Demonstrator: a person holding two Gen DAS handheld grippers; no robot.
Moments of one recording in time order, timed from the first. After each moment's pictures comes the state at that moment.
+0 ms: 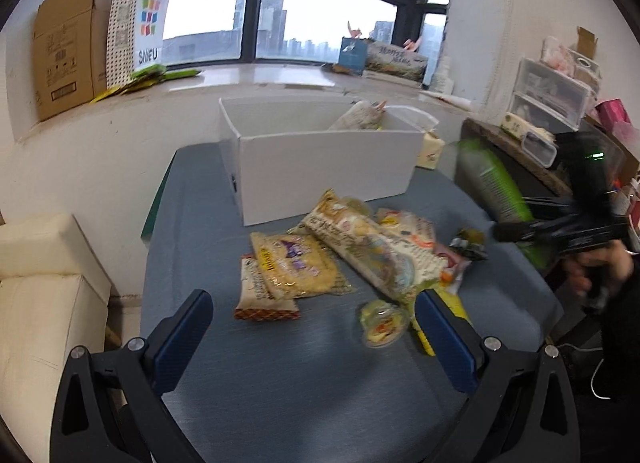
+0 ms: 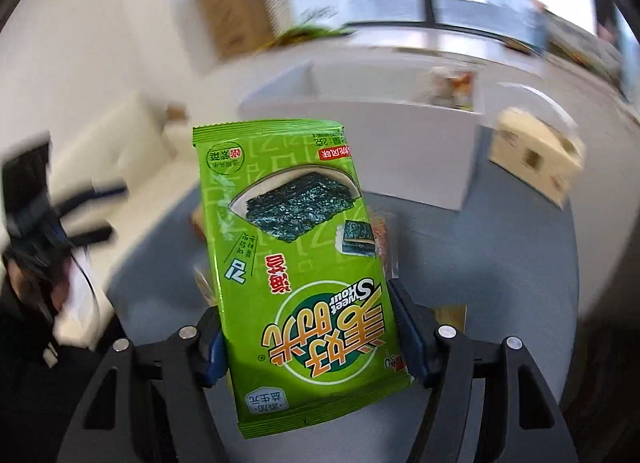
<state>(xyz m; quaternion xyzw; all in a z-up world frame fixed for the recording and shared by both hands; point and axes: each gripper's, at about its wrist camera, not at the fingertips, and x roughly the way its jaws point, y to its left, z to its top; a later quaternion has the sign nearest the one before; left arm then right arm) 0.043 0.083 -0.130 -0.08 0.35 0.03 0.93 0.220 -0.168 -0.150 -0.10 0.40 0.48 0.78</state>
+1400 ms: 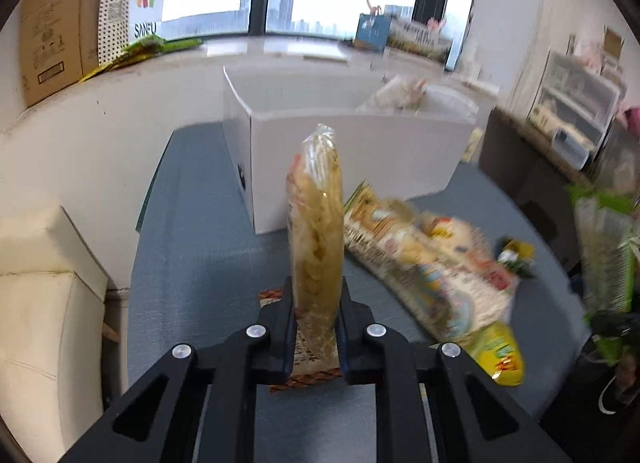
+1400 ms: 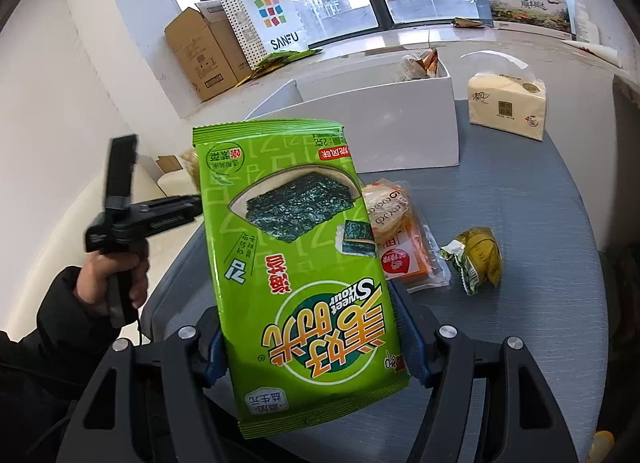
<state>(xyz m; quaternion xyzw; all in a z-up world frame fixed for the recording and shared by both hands) 0.083 0.113 -0.142 -0.10 0.36 0.03 0.93 0.164 -0.184 -0.160 -0.01 0.40 0.44 0.80</state>
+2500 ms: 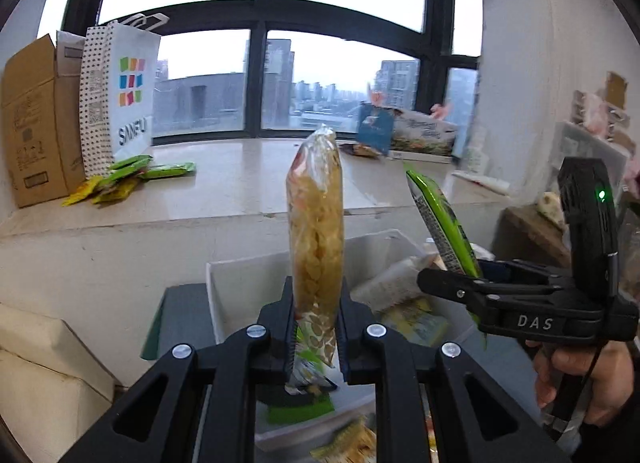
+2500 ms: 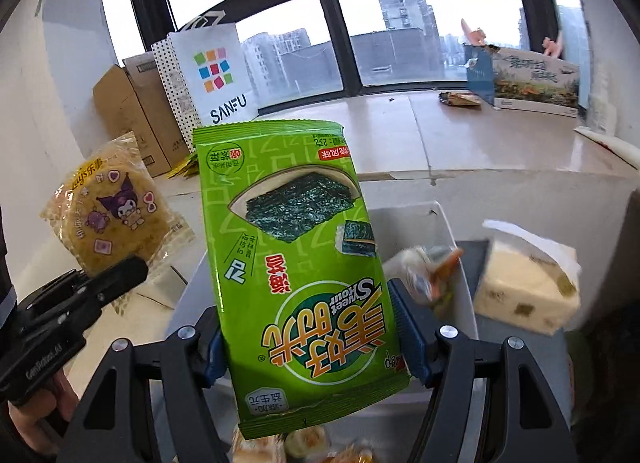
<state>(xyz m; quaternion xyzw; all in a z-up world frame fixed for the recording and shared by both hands) 0.250 0.146 -0.026 -0.07 0.27 0.06 0.96 0.364 -0.028 -0.067 -0.01 0.34 0.36 0.87</state>
